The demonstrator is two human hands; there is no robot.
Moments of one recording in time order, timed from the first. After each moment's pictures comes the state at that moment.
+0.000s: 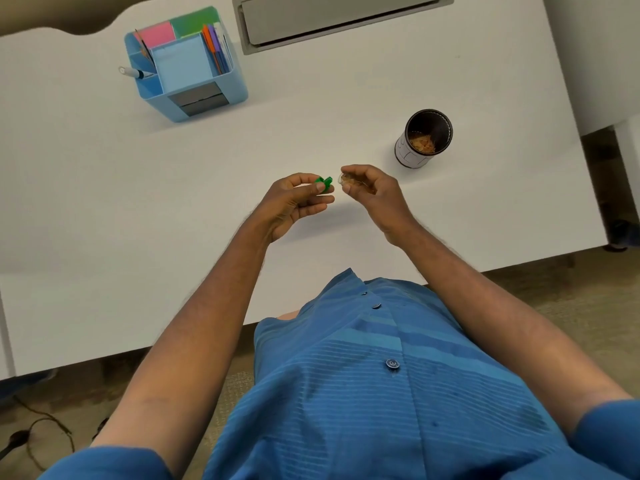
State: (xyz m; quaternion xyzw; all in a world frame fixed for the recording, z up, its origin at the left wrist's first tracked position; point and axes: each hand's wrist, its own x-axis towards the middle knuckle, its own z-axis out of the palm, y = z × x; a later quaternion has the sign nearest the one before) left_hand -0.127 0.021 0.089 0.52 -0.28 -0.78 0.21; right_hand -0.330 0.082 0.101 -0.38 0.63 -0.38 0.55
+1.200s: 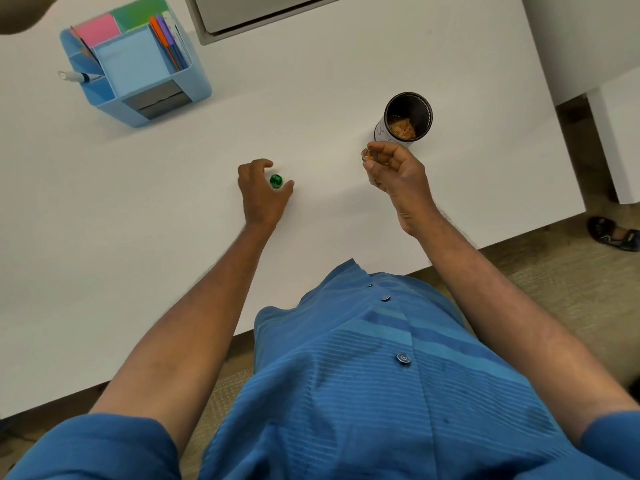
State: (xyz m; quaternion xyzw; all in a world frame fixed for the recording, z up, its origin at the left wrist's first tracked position) left_hand -0.128 0.006 0.014 0.67 -0.59 -0.40 0.19; right_hand -0.368 0.084 0.108 -0.25 0.68 -0.46 0.51
